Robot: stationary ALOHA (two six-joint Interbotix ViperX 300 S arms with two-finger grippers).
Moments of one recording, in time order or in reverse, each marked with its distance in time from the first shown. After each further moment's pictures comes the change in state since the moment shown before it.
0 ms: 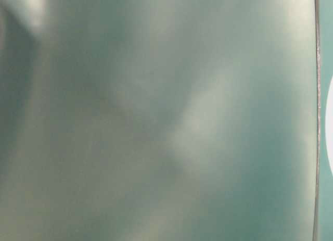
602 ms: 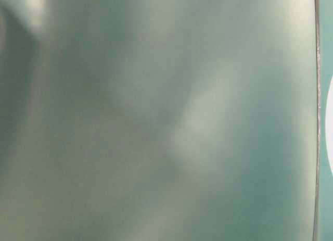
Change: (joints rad) left arm 0.000 -0.003 0.000 -0.006 -0.029 0.003; right arm 0.006 -0.055 0.058 0.002 -0.084 0.009
